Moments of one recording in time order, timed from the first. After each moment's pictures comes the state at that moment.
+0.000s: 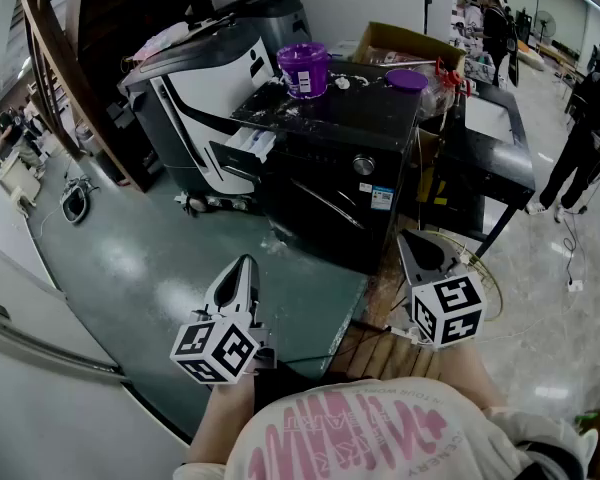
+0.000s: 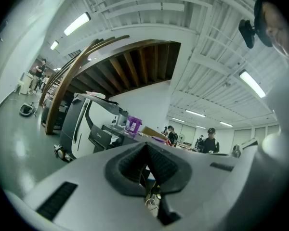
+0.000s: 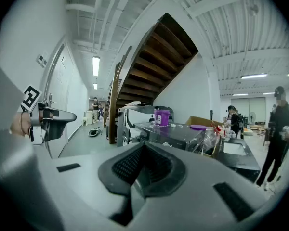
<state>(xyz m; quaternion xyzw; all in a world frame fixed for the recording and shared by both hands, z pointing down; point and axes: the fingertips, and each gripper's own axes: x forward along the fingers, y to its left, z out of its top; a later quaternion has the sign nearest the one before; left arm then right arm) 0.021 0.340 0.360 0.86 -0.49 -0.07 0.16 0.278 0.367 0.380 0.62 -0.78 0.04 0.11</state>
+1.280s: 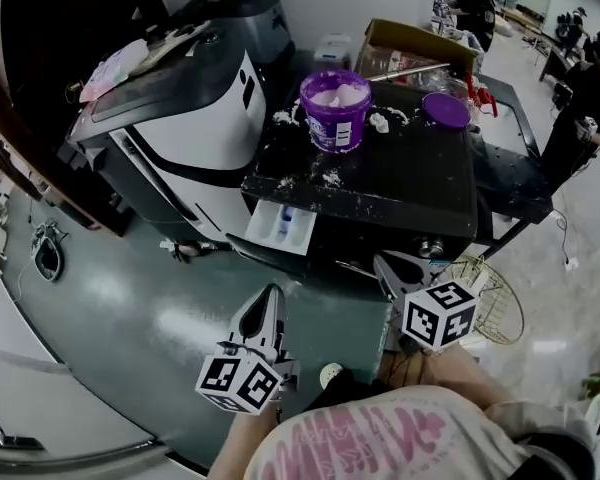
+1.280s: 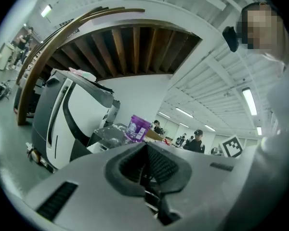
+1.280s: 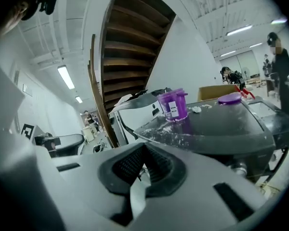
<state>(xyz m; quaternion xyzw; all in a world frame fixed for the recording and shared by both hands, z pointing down) -0.015 0.023 0.344 0.90 -0.37 -0.05 0.23 0.170 0.047 0.377 0.61 -0.75 0.24 0.03</state>
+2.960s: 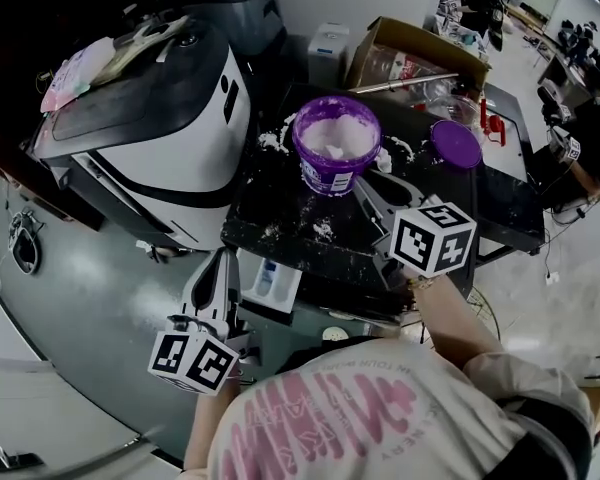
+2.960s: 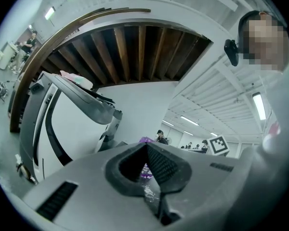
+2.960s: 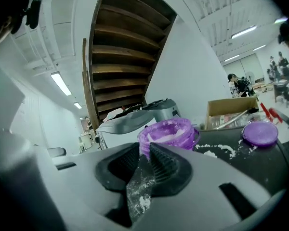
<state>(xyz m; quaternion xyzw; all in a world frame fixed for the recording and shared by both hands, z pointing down) 0.024 -0.170 0.277 0.89 -0.39 -0.09 0.21 0.267 -0.200 0.291 0.61 -0.77 0.20 0.00</state>
